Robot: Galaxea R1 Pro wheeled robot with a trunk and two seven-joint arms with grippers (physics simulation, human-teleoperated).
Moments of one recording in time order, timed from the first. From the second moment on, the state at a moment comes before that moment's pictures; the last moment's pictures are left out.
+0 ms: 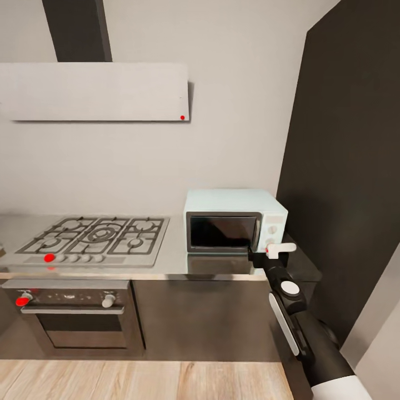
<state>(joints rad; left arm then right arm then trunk) -0.17 -0.08 0.00 -0.20 0.01 -0.18 0.01 -0.48 -0.02 0.15 -1.35 -0.01 0.30 -0.20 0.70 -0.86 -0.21</state>
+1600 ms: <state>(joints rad) -0.17 -0.08 0.00 -0.20 0.01 -0.18 0.01 -0.48 -0.01 0.09 -1.25 -0.01 0.29 -0.20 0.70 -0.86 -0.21</state>
